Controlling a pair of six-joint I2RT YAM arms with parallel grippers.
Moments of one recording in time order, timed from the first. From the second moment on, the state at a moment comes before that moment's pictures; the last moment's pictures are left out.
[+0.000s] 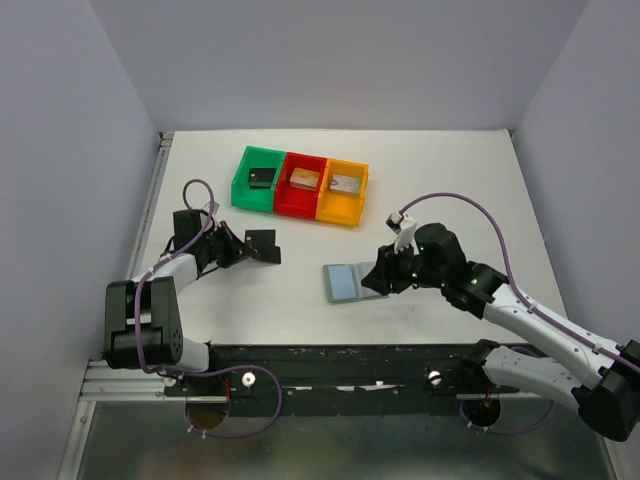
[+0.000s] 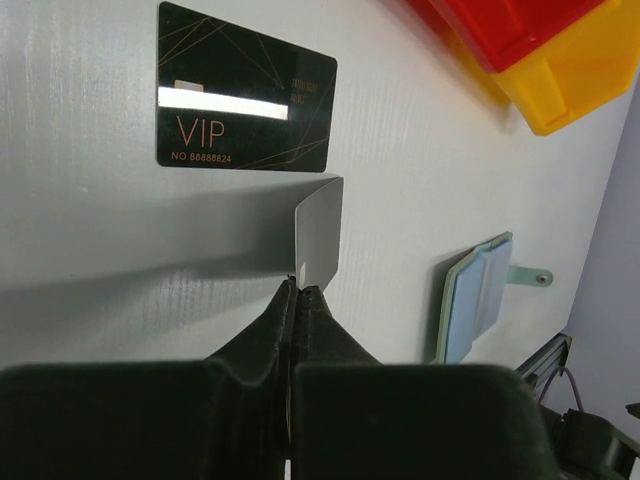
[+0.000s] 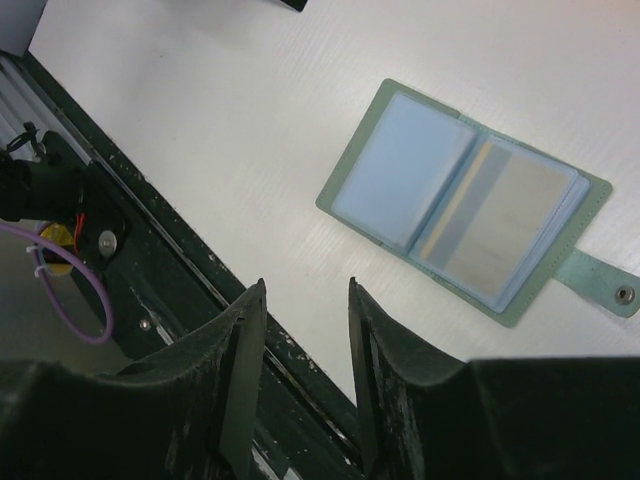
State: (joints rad) left arm 0.10 1.41 0.59 0.02 0.63 -0.54; right arm 0.73 0.97 0.71 -0.31 -0.26 0.38
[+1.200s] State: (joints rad) left arm 0.16 1.42 0.71 -0.19 0.53 -0.43; right arm 0.73 0.97 0.68 -0.31 -0.25 0.37
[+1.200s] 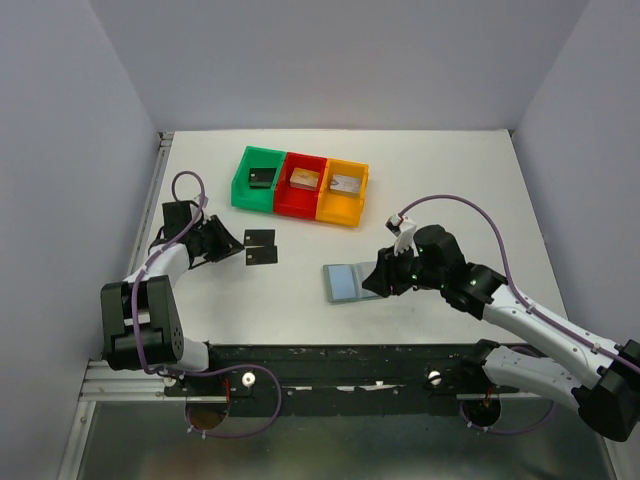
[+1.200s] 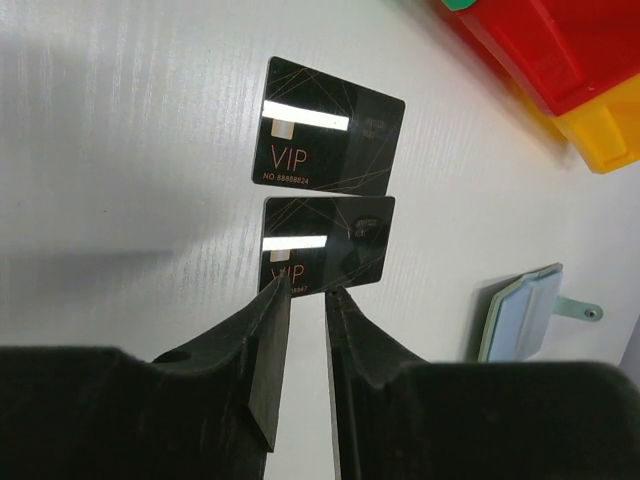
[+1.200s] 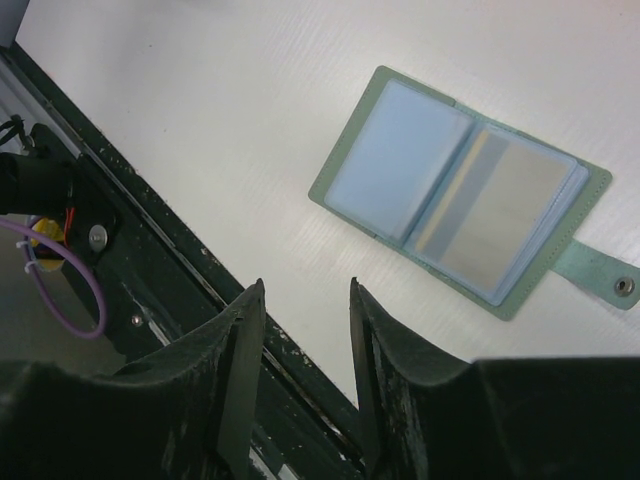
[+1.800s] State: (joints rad) left arm -0.16 0.98 0.74 -0.29 0.08 -0.52; right arm 0.60 1.03 0.68 -0.41 0.10 0.46
